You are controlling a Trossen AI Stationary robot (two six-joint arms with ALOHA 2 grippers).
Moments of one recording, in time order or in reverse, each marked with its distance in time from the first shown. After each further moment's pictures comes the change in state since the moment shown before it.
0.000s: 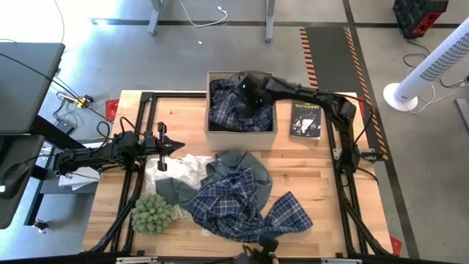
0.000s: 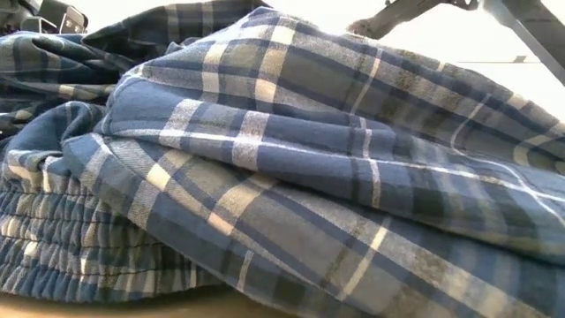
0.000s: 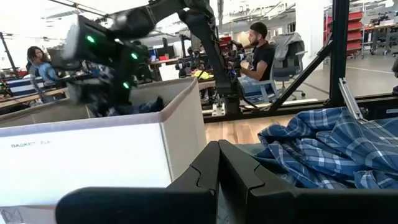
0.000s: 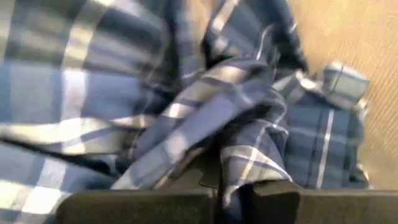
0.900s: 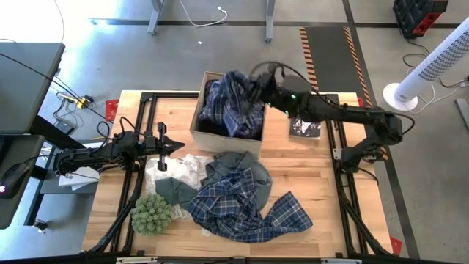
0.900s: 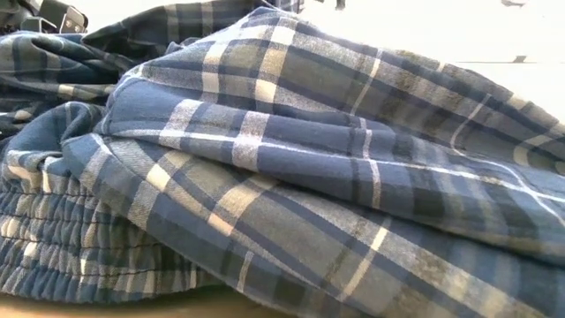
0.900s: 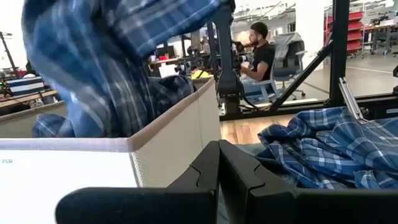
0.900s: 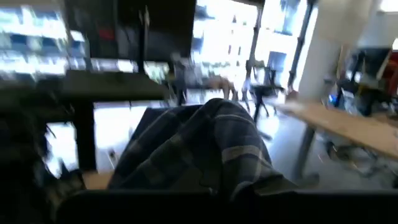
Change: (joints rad) left arm 0.000 0.000 0.000 0.000 0.000 0.000; right arm 0.281 -0.517 -0.345 0.974 0.039 -0.094
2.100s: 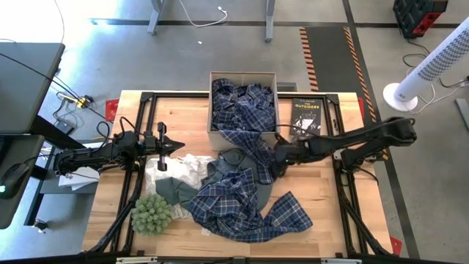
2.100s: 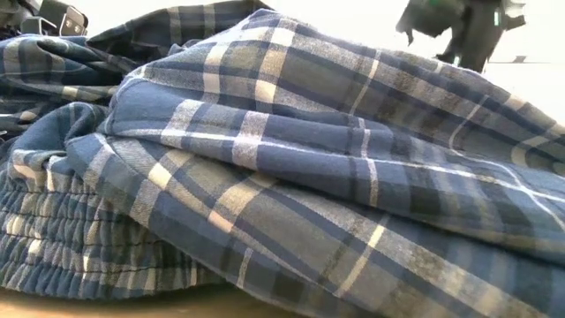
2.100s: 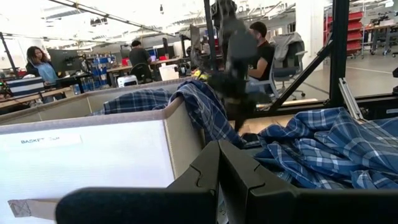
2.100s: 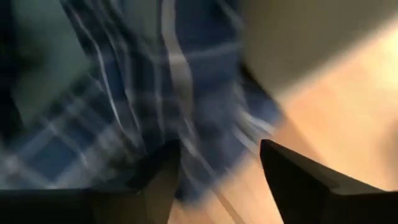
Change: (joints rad) left arm 0.000 0.000 0.000 0.000 0.000 0.000; right arm 0.309 -0.158 -0.649 -0.656 -0.020 0.796
